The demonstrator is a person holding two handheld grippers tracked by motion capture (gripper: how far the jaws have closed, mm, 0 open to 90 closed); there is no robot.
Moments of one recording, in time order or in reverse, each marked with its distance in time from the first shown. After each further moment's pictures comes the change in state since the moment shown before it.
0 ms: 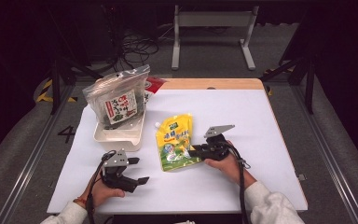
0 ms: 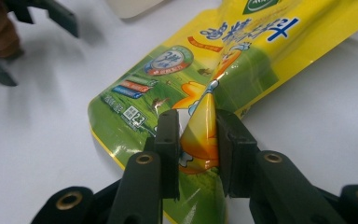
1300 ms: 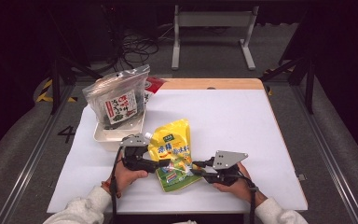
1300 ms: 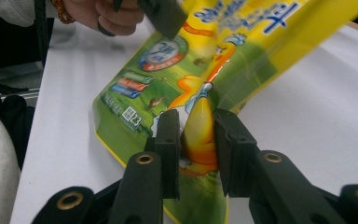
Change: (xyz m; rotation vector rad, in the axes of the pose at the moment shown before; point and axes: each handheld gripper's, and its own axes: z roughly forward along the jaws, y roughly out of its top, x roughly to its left) left arm 0.011 0.051 0.025 -0.216 -0.141 -0.081; right arm 0.054 -0.032 -0.030 -0.167 0.022 -0.362
